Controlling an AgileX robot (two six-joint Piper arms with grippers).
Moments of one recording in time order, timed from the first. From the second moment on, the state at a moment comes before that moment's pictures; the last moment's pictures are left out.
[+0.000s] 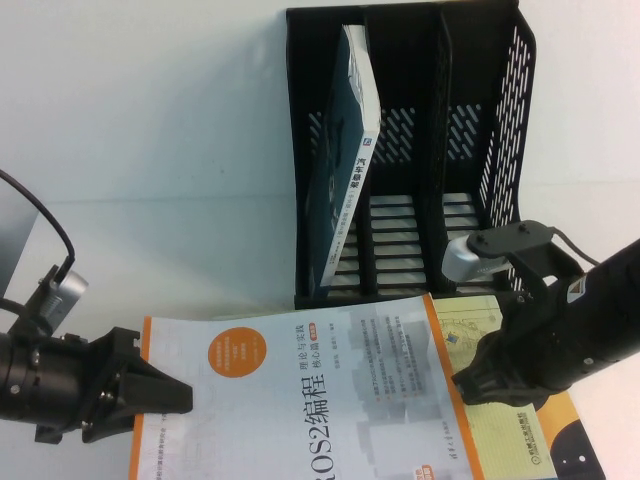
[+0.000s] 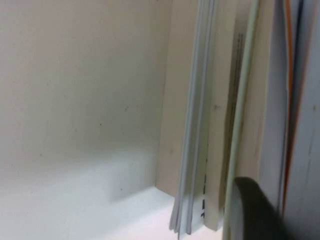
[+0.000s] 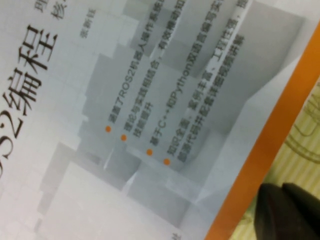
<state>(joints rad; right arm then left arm) 0.50 1.53 -0.97 0.49 0.77 -0.31 0.15 1.47 -0.72 -1.05 1.10 0.57</state>
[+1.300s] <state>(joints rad) 0.51 1.01 -0.96 0.15 0.98 0.00 -0.58 1.39 -1.80 -0.15 1.30 -0.42</state>
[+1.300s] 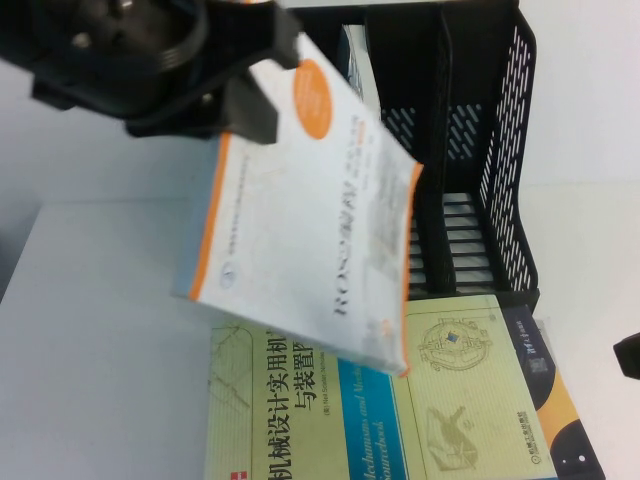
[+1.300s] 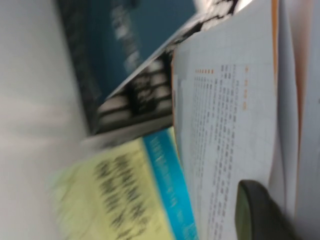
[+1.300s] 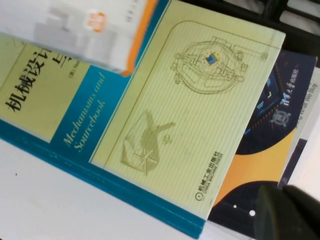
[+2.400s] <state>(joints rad) 0.51 1.01 -0.96 0.07 0.97 0.01 -0.60 1.83 -2.41 0.12 1.30 -0.37</state>
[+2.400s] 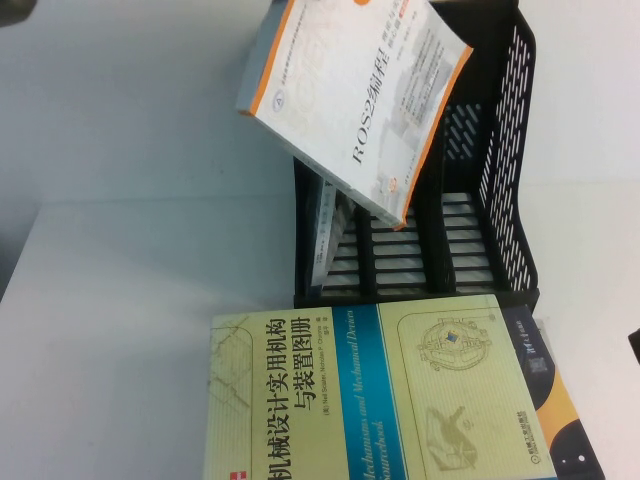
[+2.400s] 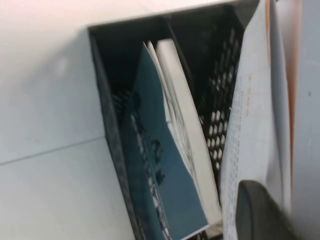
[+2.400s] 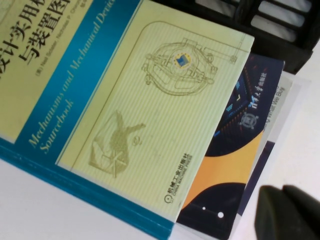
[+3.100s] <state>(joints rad) 0.51 1.04 -0.96 0.07 0.97 0.03 -0.60 1.88 -2.41 0.07 1.30 -0.37</state>
